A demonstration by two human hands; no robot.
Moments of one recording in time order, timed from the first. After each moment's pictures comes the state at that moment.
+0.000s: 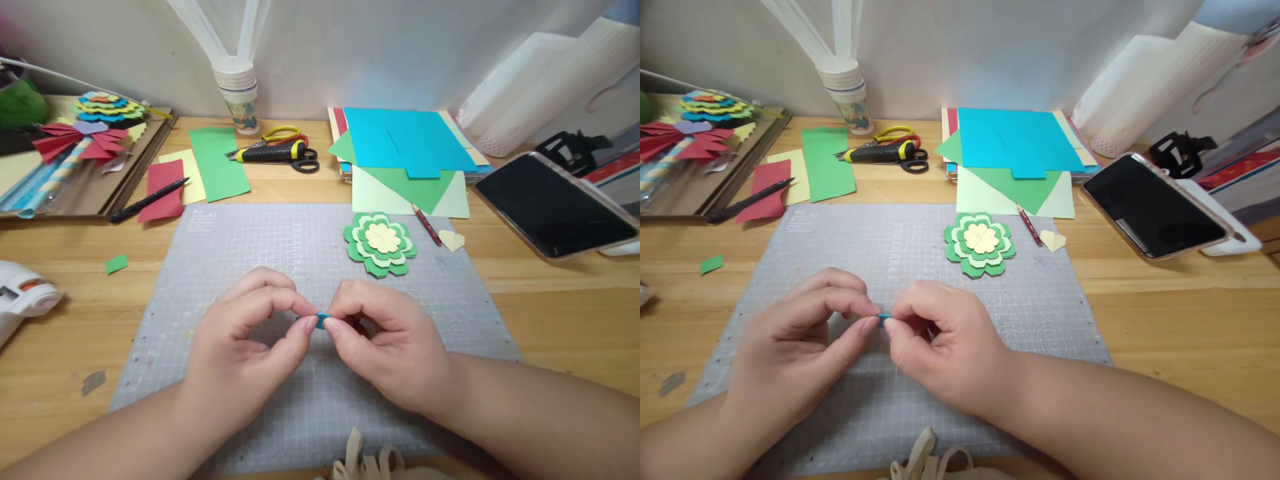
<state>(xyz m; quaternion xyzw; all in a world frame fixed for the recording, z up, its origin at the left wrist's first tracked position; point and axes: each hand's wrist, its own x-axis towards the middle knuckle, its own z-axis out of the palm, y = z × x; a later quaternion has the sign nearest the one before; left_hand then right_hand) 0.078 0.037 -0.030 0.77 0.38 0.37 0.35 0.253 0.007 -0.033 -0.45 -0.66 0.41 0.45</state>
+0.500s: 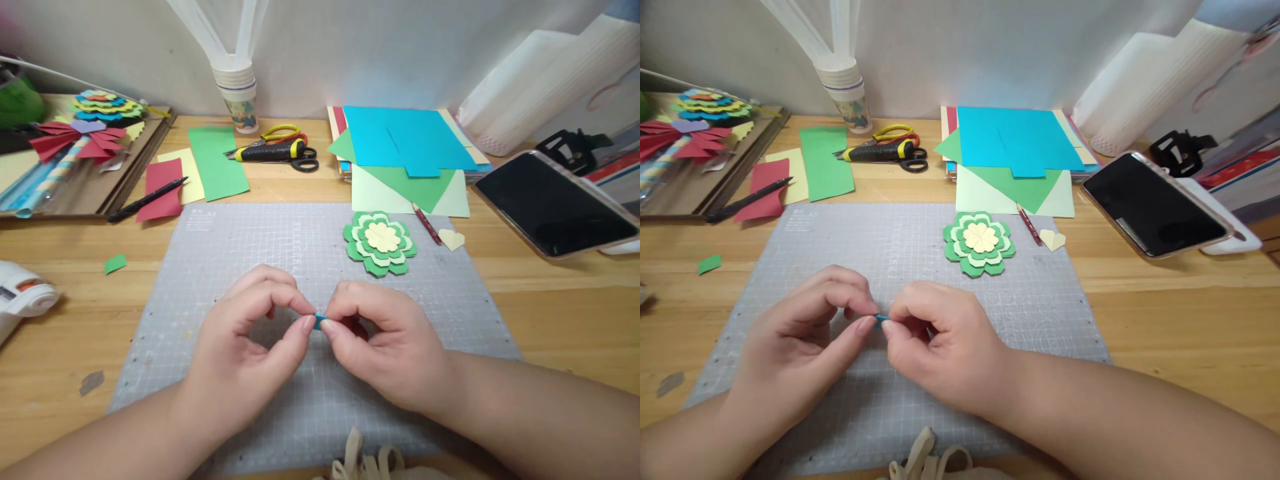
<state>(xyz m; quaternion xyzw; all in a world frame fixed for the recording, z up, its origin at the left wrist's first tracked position) 0.078 0.037 -0.030 0.76 0.38 0.37 0.38 0.253 0.009 -0.033 -0.45 -0.67 0.39 0.44</state>
